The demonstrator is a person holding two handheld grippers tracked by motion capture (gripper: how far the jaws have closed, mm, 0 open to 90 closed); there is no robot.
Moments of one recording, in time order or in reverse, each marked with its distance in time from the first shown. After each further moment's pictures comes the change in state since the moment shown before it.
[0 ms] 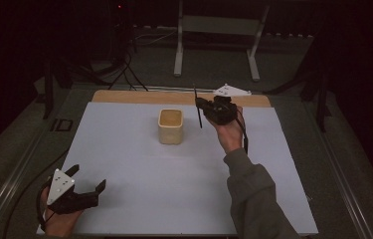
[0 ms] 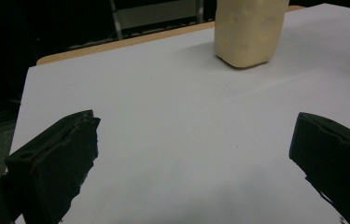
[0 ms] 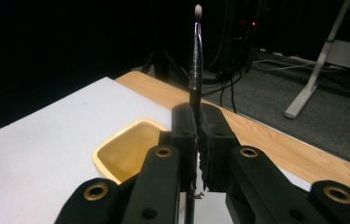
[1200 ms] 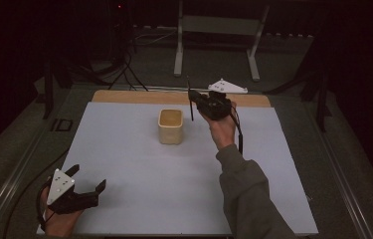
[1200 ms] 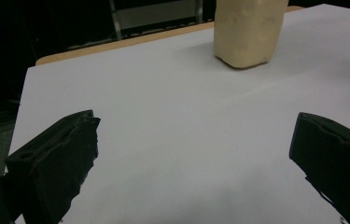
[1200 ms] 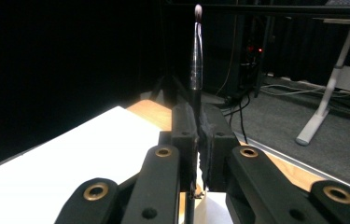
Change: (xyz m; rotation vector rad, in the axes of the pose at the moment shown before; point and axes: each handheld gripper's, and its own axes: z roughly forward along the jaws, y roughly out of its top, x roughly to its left) left arm 0.000 0.000 0.000 -0.002 -0.003 -0.001; right arm 0.011 0.014 0.010 -0.102 0.034 0.009
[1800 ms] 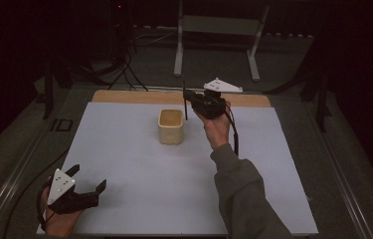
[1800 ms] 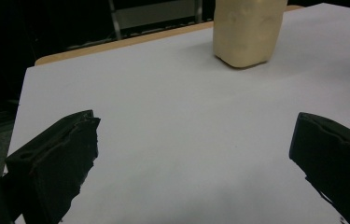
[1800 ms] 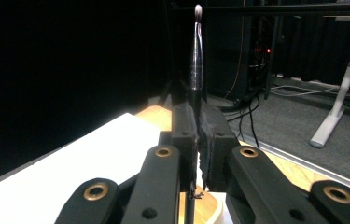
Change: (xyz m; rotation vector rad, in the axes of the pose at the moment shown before) left arm 0.000 0.000 0.000 0.002 -0.003 0.005; right arm 0.005 0.000 0.014 -0.018 0.029 0.038
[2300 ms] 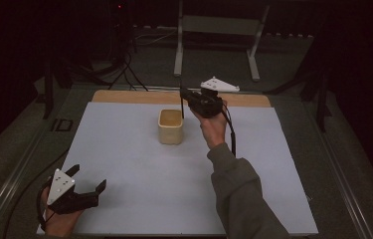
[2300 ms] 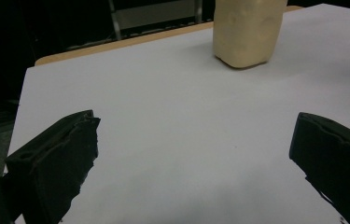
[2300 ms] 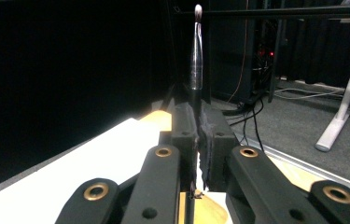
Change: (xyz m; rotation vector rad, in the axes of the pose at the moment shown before) left arm 0.000 0.000 0.000 -0.002 0.000 -0.003; right arm 0.005 0.003 0.007 -0.015 0.009 0.007
